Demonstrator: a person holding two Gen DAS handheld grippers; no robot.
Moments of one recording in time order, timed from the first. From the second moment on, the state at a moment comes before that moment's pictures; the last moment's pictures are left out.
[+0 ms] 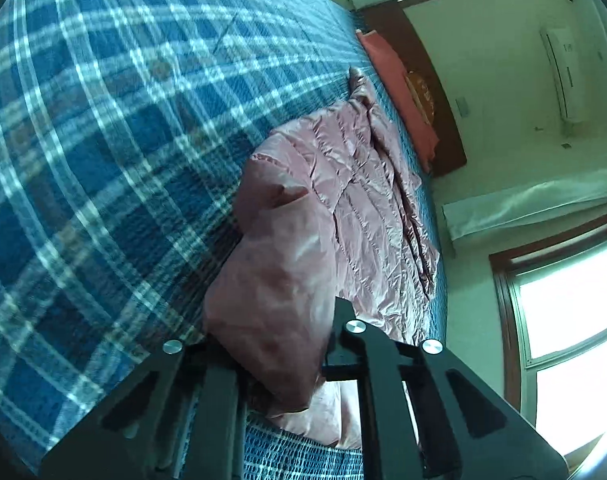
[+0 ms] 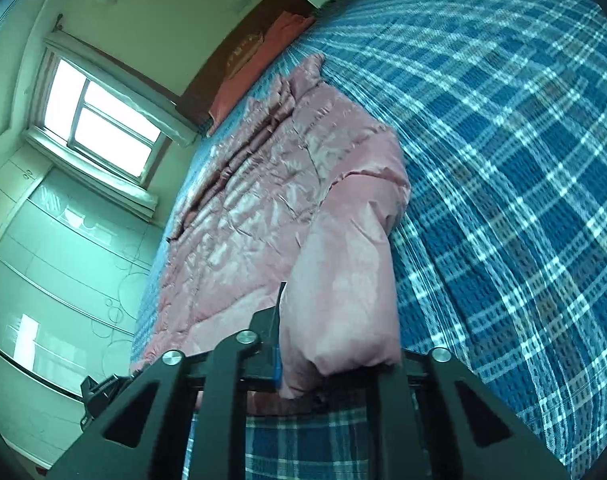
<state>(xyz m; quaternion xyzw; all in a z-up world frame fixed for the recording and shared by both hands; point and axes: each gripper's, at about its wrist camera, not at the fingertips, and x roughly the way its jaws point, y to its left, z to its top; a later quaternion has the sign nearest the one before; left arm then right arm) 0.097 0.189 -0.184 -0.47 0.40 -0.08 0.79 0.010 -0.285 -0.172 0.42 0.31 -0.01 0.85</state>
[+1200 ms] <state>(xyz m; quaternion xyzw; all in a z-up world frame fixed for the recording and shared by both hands) 0.131 0.194 -0.034 -0.42 0.29 -0.17 0.84 0.060 -0.303 -0.054 0.42 0.21 0.12 0.87</state>
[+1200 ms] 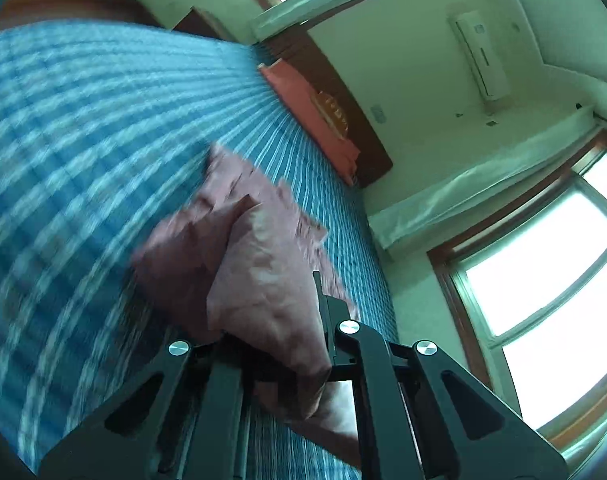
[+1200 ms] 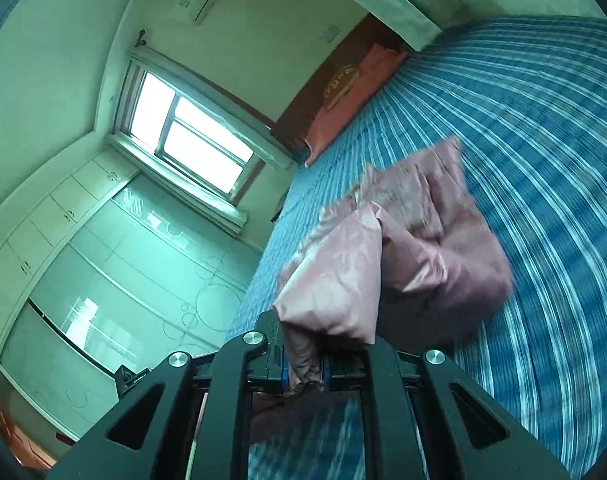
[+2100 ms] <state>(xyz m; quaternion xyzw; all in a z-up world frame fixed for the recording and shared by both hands) 0.494 0.109 -0.126 -0.28 0.40 -0.05 0.87 0.397 -0.384 -0.135 0.41 0.33 -0.03 0.85</state>
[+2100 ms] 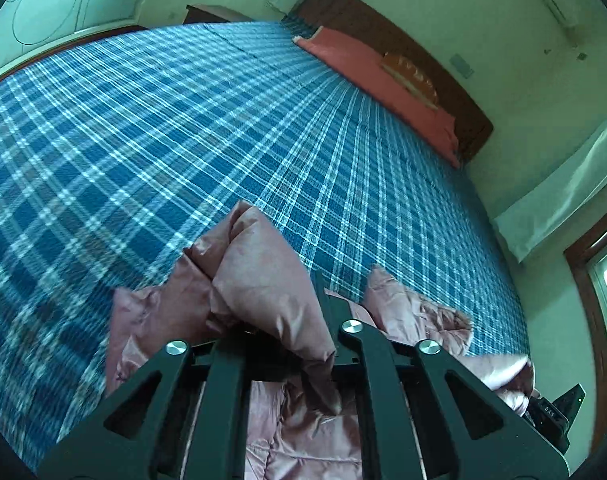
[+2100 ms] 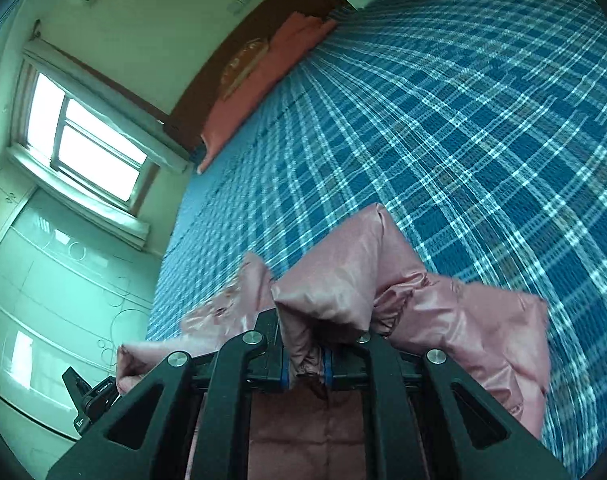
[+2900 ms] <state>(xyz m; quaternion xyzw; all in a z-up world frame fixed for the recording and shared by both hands) 0.487 0.049 -0.120 -0.08 0.38 -0.03 0.92 0.463 -0.239 -0.108 0.12 0.39 -0.01 0.91</state>
